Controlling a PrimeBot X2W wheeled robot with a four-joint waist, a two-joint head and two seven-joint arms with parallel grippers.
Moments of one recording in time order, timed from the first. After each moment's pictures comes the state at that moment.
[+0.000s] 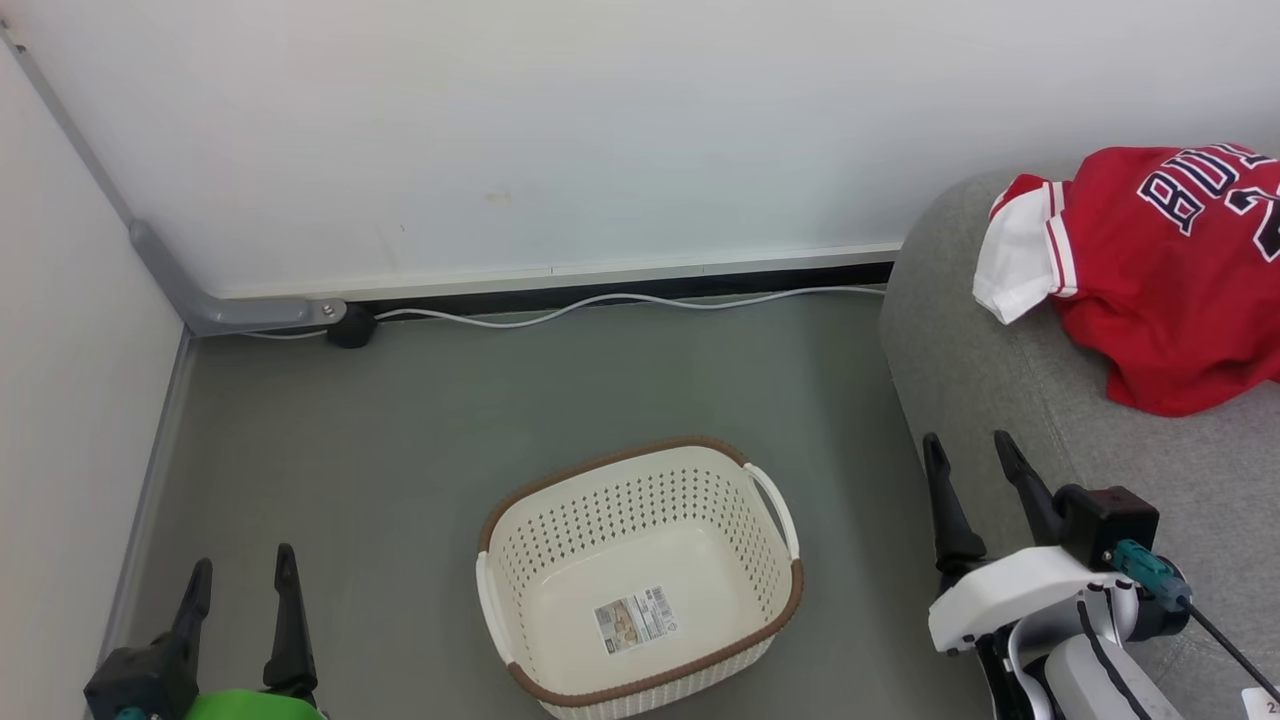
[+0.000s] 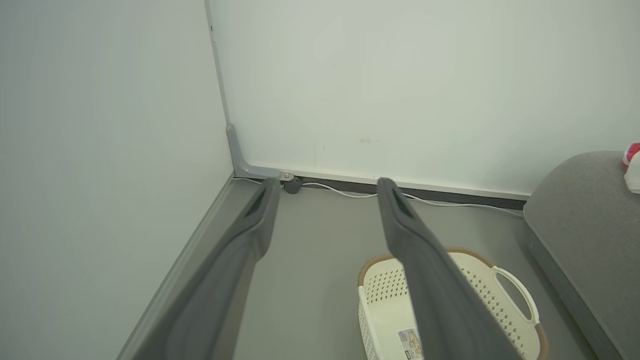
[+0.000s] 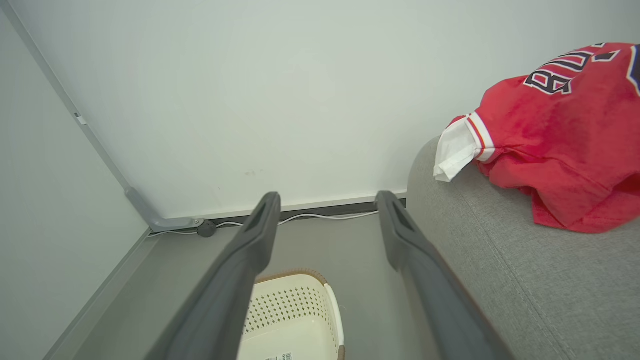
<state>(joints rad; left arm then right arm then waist) 0.15 0.18 -0.15 0.08 -0.42 0.12 -0.25 -0.01 -0.10 0.27 0.25 0.32 -0.10 -0.25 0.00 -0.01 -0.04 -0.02</state>
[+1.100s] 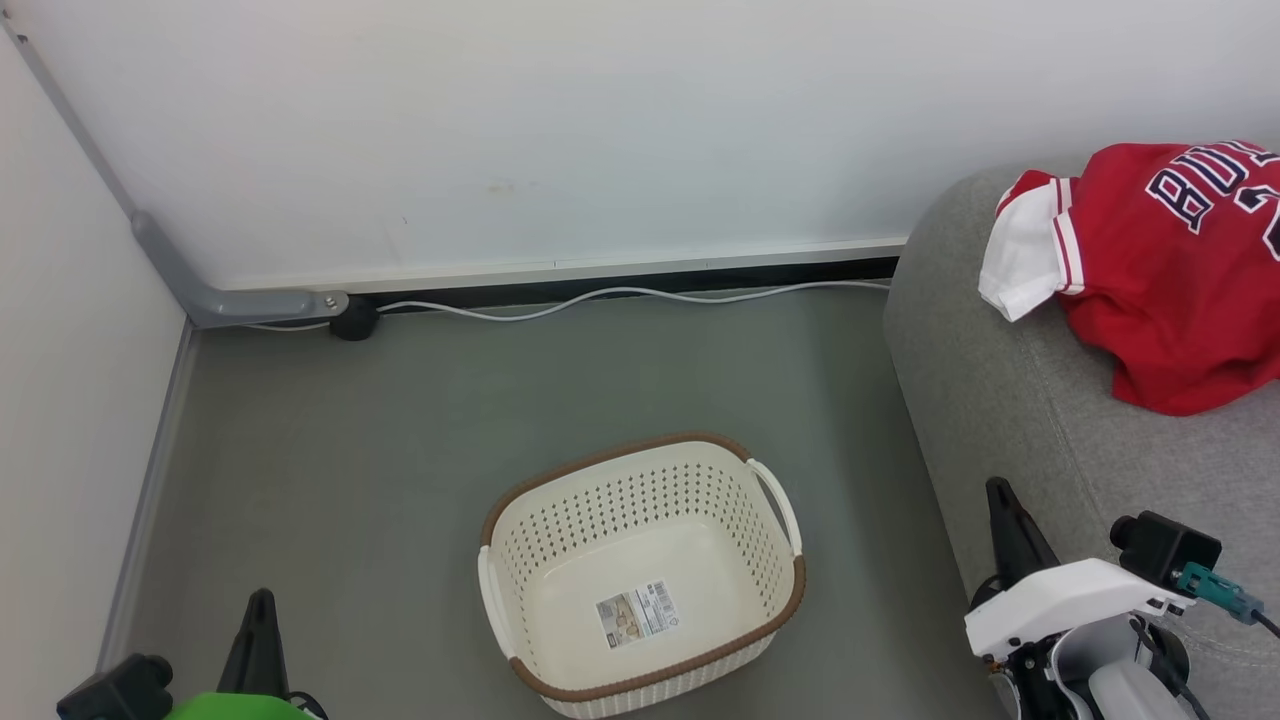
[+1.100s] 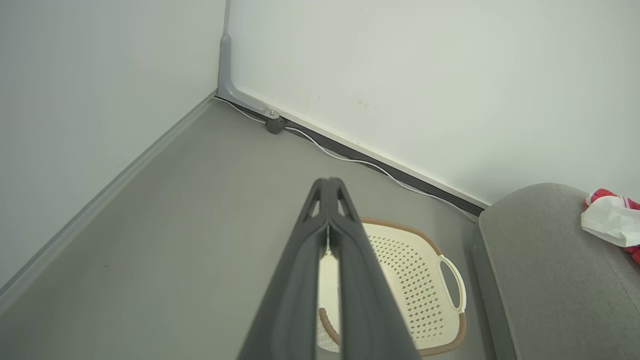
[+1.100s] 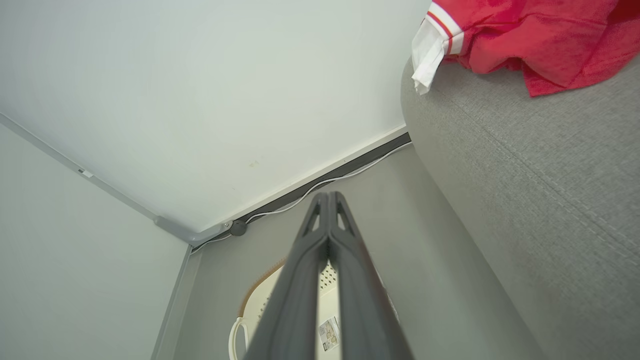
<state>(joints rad) 0.15 0.13 -0.11 0.15 -0.69 0.07 -0.17 0.03 -0.08 0.19 0.29 0.63 -0.05 -0.17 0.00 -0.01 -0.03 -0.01</state>
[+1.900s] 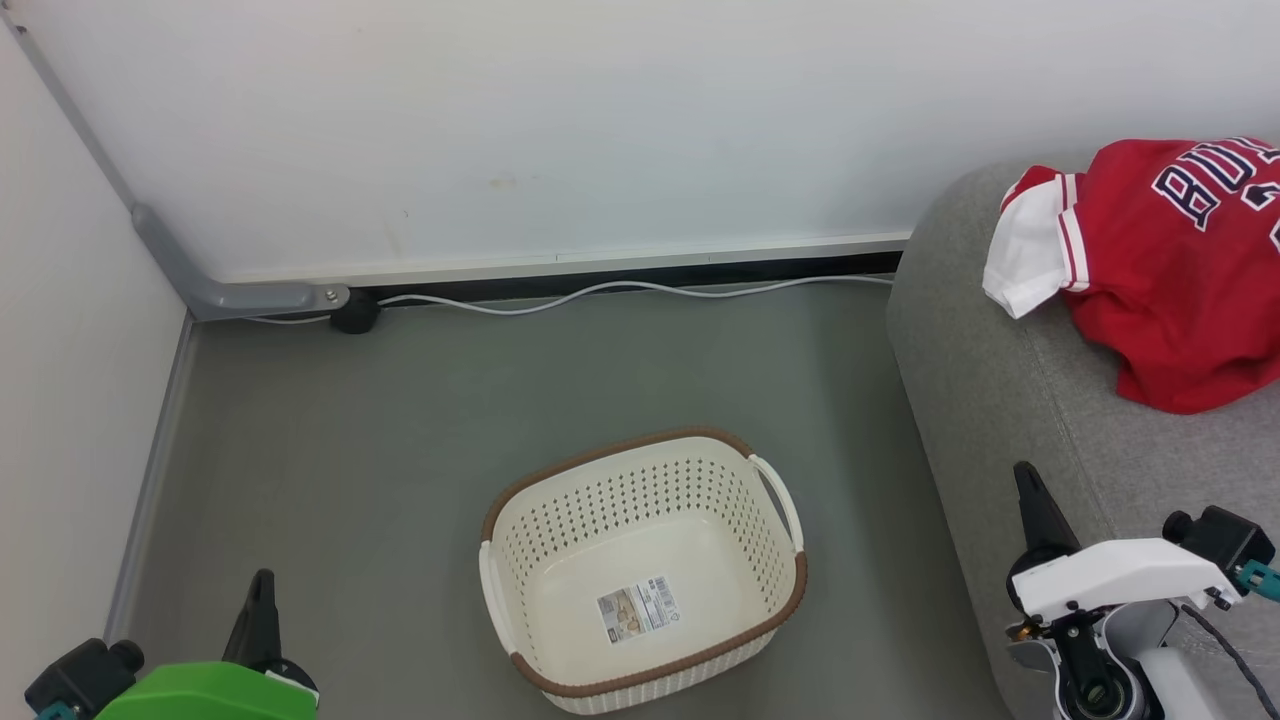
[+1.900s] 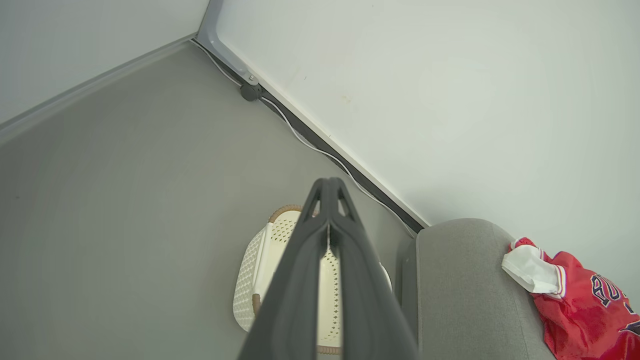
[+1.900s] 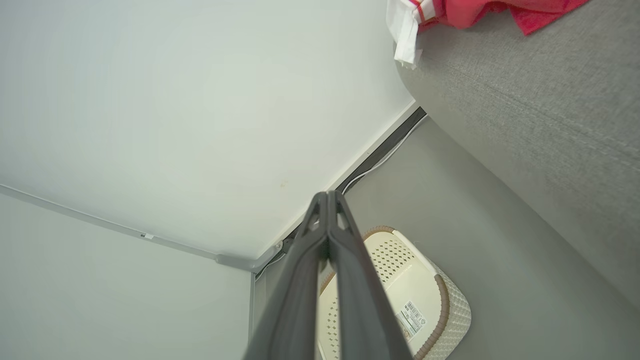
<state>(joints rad) 0.10 0.10 -0.06 0.18 -0.98 0.01 -0.08 0.01 -0.06 0.09 0.28 0.93 0.00 -0.09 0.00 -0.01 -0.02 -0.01</state>
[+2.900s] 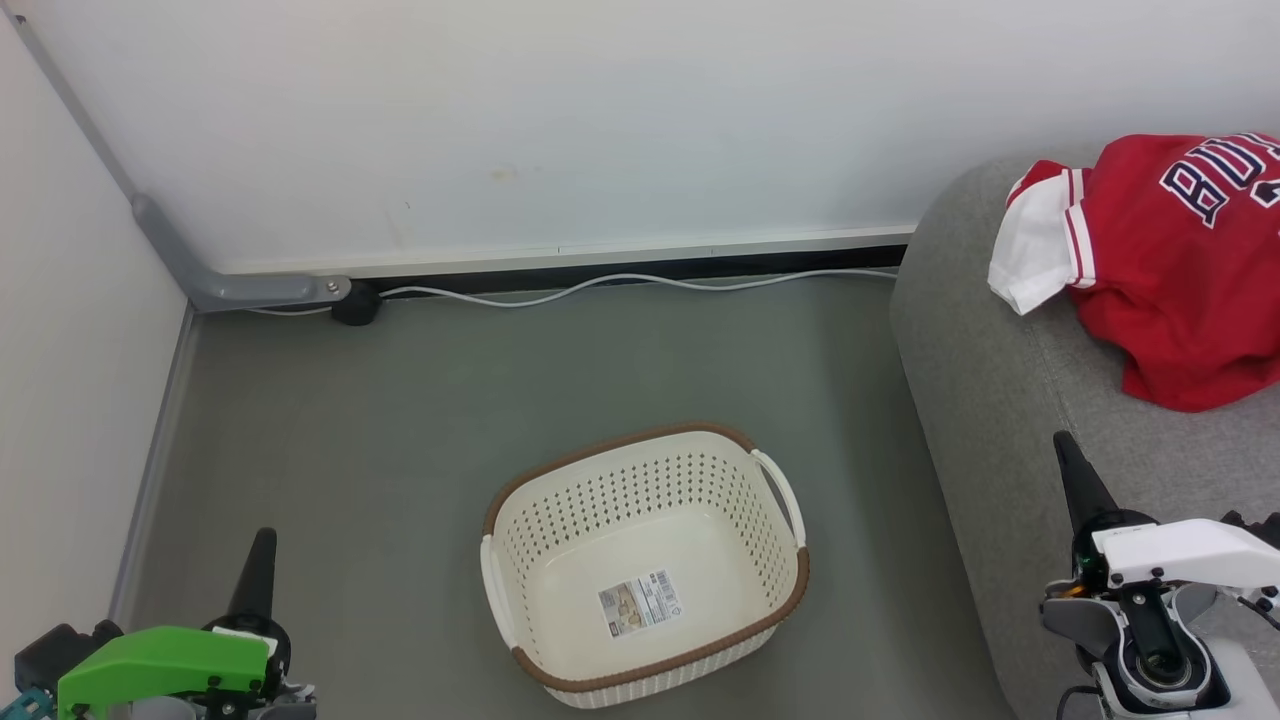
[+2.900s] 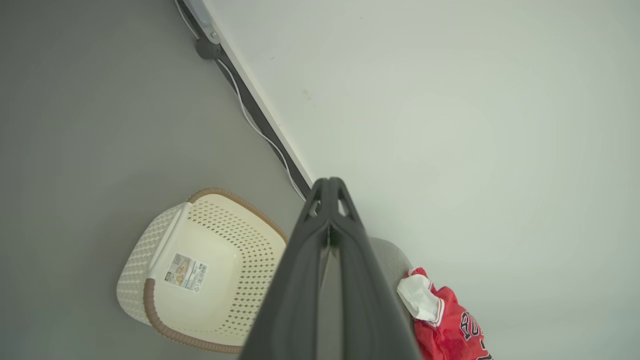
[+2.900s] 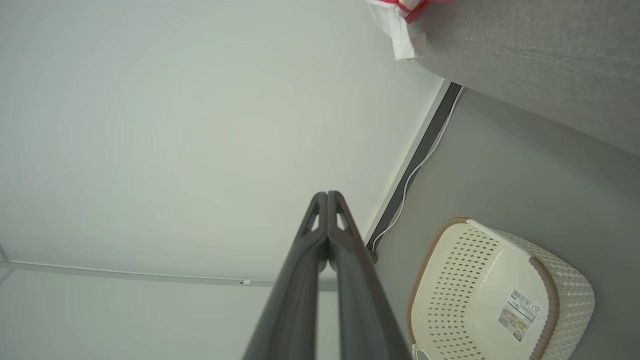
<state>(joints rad) 0.01 0.07 0.01 0.23 -1.34 -0.06 0.02 -0.03 -0.06 -0.03 0.28 1.31 0.07 0.02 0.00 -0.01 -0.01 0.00</state>
